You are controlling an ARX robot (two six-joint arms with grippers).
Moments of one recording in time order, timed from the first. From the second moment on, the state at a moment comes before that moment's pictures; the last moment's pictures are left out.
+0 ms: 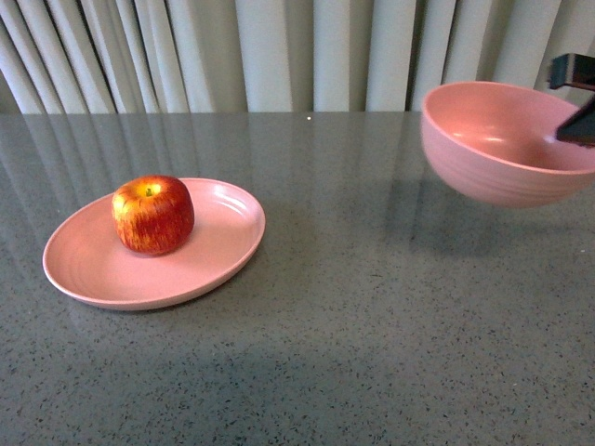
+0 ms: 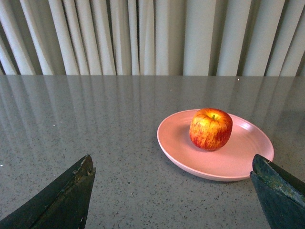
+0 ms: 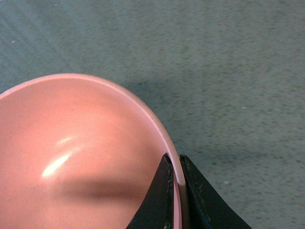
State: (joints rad) left arm 0.00 0.01 0.01 0.00 0.00 0.00; right arm 0.11 1.61 1.01 0.03 -0.08 0.20
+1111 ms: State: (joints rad) left arm 0.00 0.01 0.01 0.00 0.00 0.00; right arm 0.41 1.88 1.11 0.03 0.03 0.25
